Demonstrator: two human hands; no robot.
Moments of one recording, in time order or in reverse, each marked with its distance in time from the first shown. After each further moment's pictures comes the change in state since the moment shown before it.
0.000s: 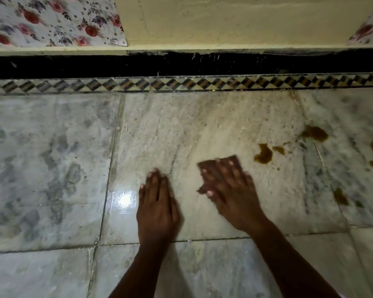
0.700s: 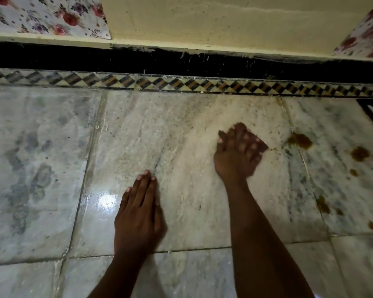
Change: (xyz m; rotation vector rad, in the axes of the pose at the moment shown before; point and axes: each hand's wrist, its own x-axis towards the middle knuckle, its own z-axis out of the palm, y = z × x) left_hand 0.001 0.001 0.002 -0.037 0.029 0.093; right_hand 0.120 0.023 -0.029 0.195 0.019 0.719
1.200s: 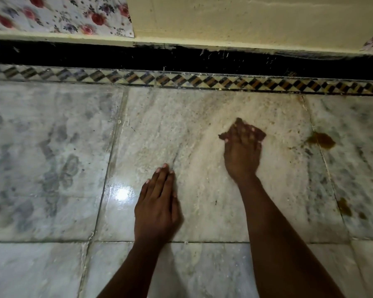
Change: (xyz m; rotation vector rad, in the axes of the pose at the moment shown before) left_hand 0.005 0.002 -0.006 -0.038 -0.026 -0.019; right_hand 0.000 -0.005 0.017 0.052 0.041 -0.353
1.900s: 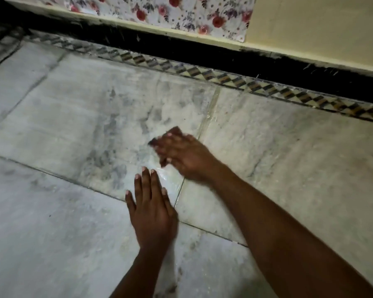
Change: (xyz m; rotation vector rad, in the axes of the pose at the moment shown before) left_hand -0.064 -0.122 -0.066 0.233 0.172 -0.643; right_hand -0.069 -0.265 0.102 0.029 -0.267 -1.254
